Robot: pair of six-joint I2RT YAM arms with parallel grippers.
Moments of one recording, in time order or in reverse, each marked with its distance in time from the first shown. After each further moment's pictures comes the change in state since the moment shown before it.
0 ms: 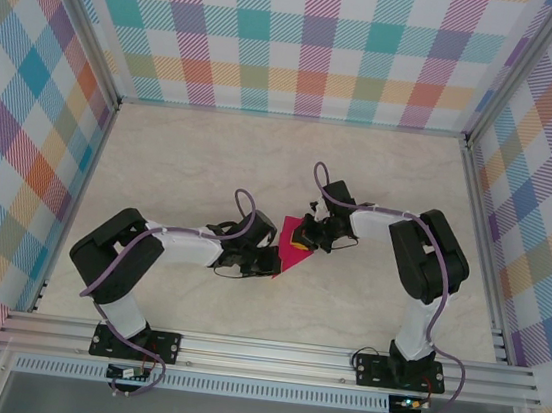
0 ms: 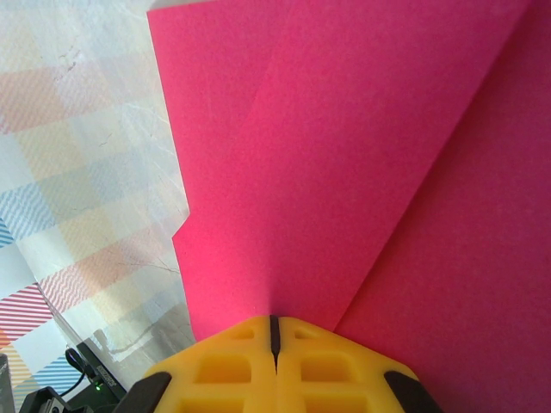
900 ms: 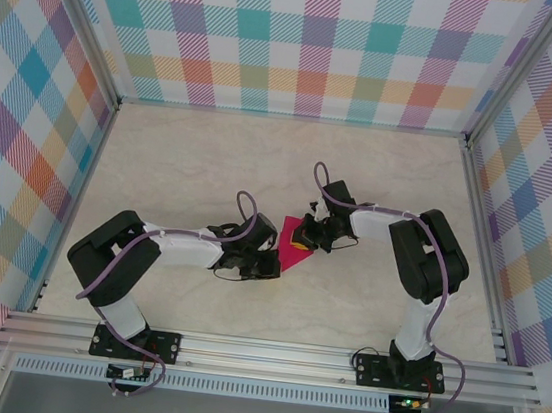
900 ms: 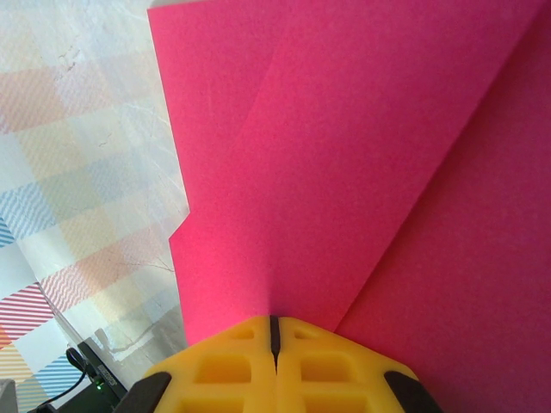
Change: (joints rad) left arm -0.026 -0.019 0.008 -0.059 -0.023 0.003; right arm 0.000 0.002 0.002 -0.002 -0.003 0.000
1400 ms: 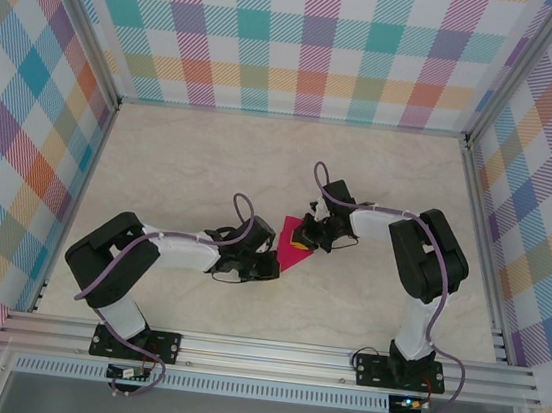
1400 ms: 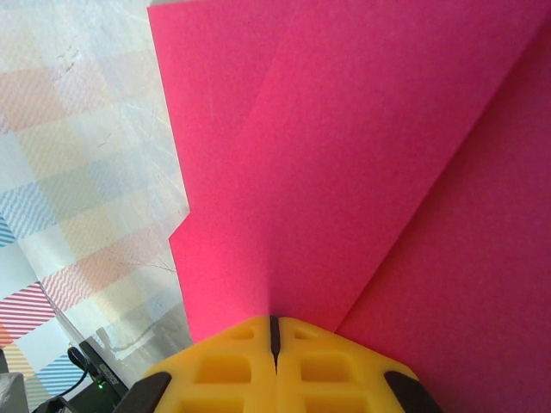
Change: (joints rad) left arm -0.001 -0.016 -0.059 0.087 -0.004 -0.024; right arm 0.000 0.004 0.005 -0.006 -0.004 0.000
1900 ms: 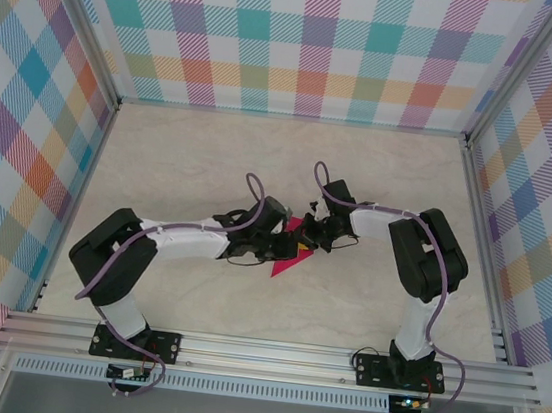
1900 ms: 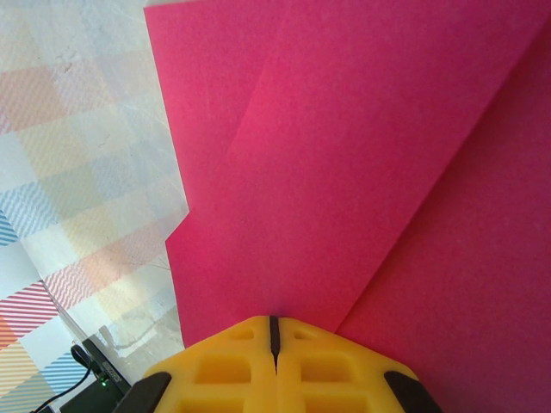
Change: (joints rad) left arm 0.000 0.052 0.222 -0.048 -0.030 0.058; right arm 0.000 0.007 0.008 -0.010 -0.010 0.000
